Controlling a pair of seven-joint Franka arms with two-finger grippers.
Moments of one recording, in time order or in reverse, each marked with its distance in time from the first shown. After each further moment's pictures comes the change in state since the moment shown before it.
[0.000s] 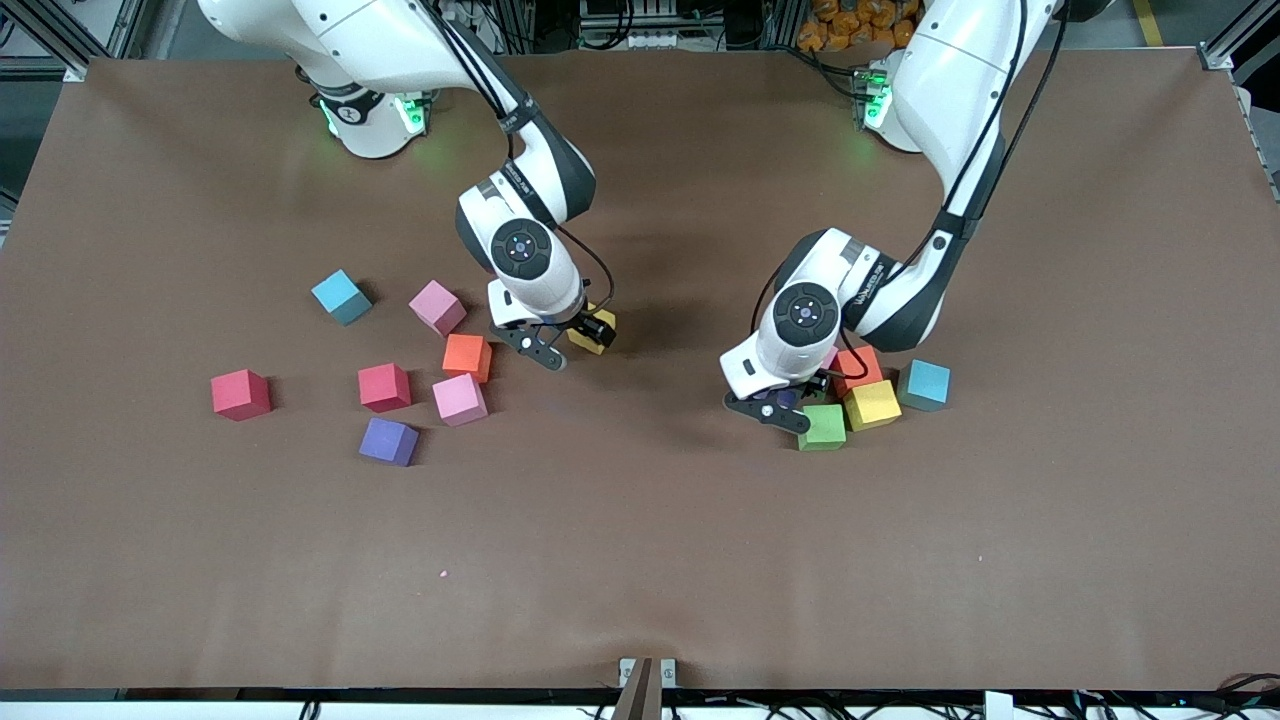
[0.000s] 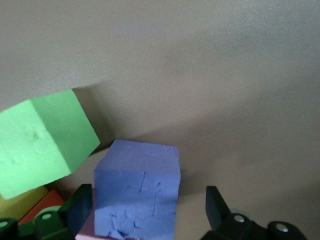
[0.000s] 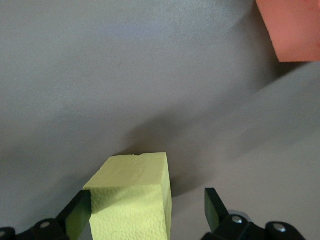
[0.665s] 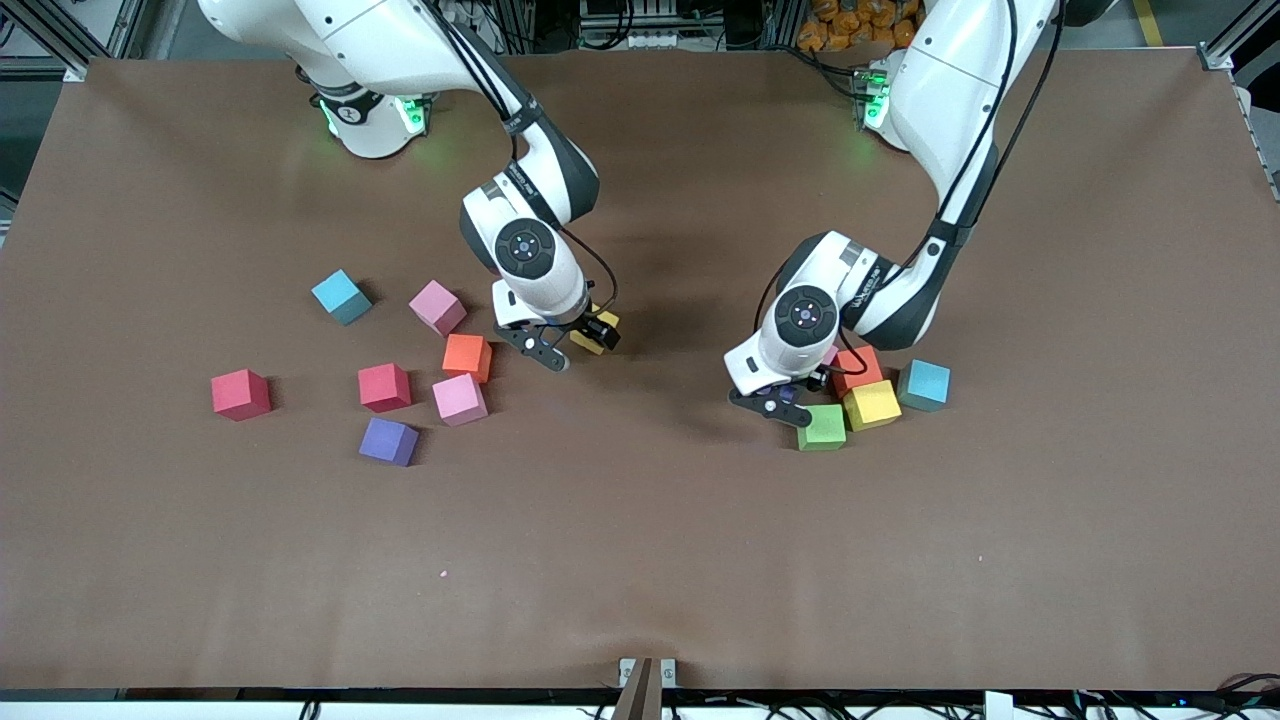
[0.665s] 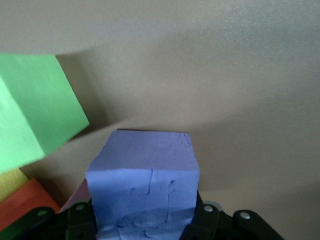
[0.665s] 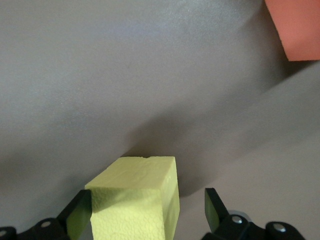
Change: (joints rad) left arm 0.004 -0.009 -0.014 -0.072 0.000 0.026 -0.068; right arm 0.004 0.009 -0.002 0.018 0.000 0.007 0.009
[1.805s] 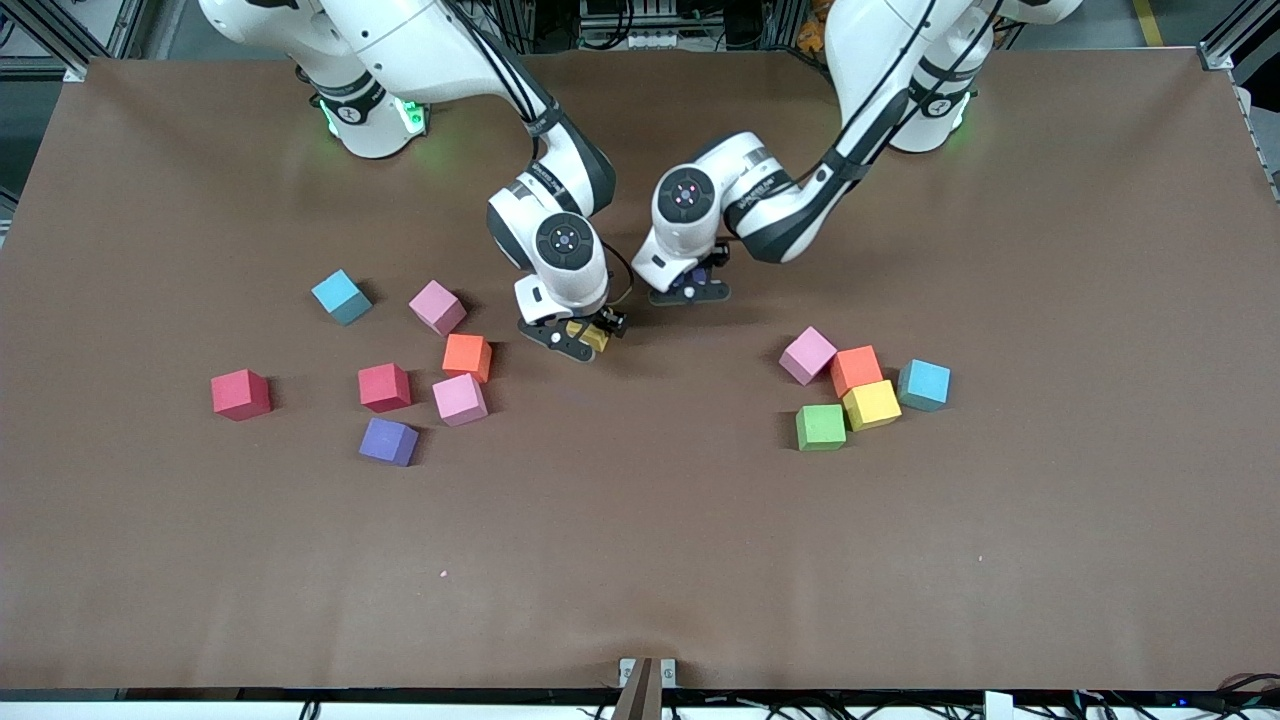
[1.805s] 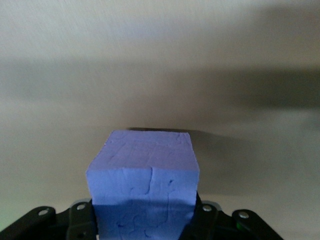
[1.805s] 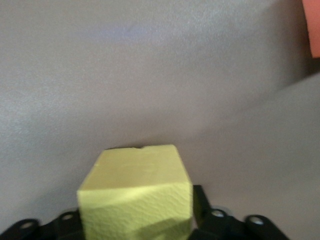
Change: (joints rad) left arm -0.027 -0.056 -0.353 -0.161 0.000 0.013 -0.743; right arm 0.057 0.061 -0.006 0.006 -0.107 -0.001 -0.041
